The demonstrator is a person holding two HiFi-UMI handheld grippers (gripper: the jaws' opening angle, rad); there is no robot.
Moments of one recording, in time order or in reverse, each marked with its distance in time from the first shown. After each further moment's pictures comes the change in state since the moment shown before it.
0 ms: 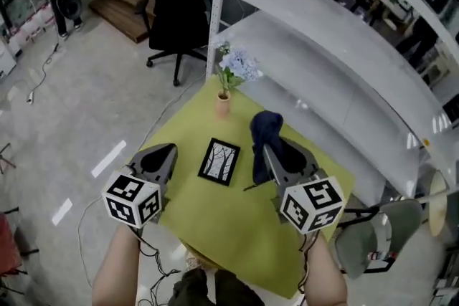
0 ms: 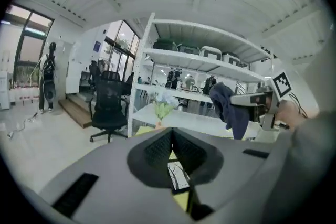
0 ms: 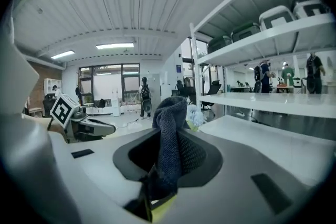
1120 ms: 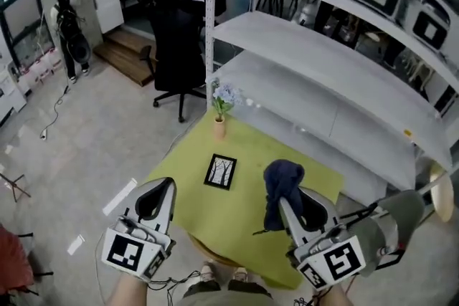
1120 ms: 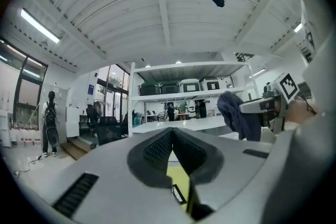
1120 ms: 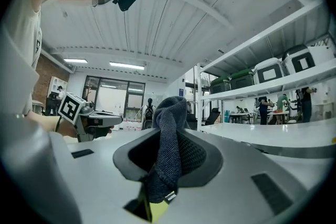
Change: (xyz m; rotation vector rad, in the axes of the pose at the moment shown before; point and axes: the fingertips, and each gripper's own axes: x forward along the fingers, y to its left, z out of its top) left arm -0.200 -0.143 0.129 0.229 -0.303 0.027; right arm -0.235 0.112 0.099 -0.107 -0.240 -0.014
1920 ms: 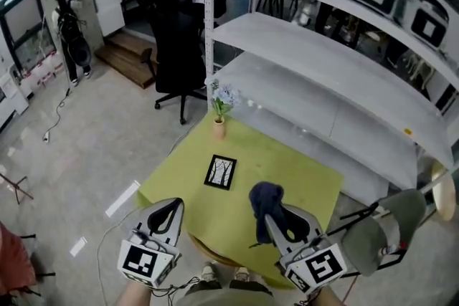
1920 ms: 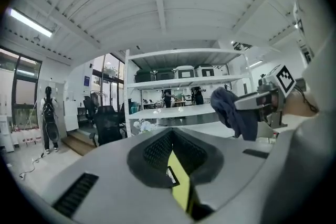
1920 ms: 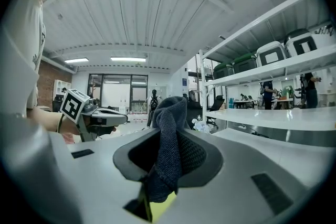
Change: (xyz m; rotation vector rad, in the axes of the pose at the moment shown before) left arm -0.012 -0.031 -0.054 0.012 0.132 -0.035; right arm -0.011 0.021 -0.055 0.049 0.107 0.054
